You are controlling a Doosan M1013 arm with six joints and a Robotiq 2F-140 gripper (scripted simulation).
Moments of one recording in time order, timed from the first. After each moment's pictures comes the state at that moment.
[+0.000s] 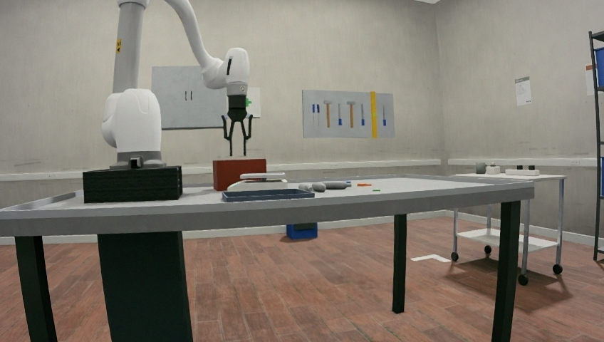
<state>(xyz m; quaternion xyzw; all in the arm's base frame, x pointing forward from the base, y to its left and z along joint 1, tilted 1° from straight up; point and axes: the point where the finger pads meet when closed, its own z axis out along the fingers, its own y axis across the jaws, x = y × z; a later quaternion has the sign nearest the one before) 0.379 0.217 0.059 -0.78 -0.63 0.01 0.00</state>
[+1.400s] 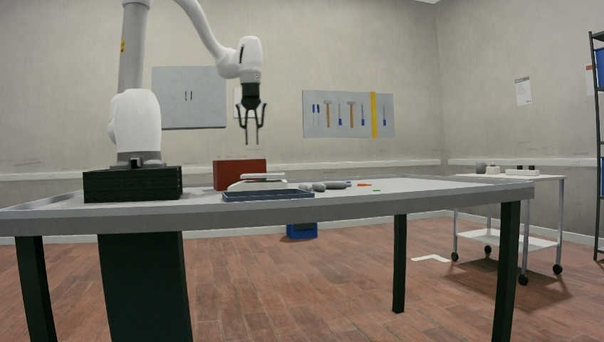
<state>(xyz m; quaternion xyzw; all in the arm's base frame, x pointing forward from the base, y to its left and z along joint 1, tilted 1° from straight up) 0.438 0.181 0.104 -0.77 -0.64 0.00 0.00</state>
